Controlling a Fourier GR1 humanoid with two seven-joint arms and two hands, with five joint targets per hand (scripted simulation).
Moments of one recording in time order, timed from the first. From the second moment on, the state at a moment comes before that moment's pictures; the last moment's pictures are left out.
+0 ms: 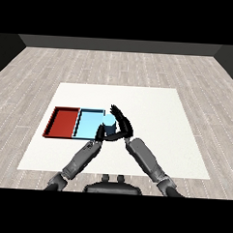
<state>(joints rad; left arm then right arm) -0.46 0.01 -0.49 -0.95 0.30 0.46 -0.42 -0.51 0.00 0.47 -1.27 -0.35 -0.25 -0.27</state>
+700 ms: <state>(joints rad) -0.47 0.04 -0.42 -0.93 0.23 0.45 -0.41 -0.25 -0.10 0.35 -1.63 -0.34 -0.18 -0.22</state>
